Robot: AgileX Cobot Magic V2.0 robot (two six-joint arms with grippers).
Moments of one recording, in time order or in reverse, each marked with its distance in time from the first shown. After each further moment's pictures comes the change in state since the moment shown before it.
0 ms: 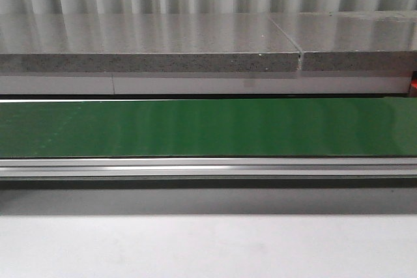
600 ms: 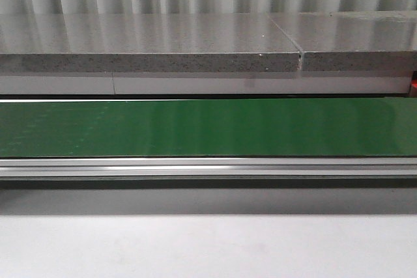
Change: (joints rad) left arm 0.000 -0.029 0.000 -0.002 -0.012 0.006; right arm 0.000 0.000 0.000 0.000 0.000 0.000
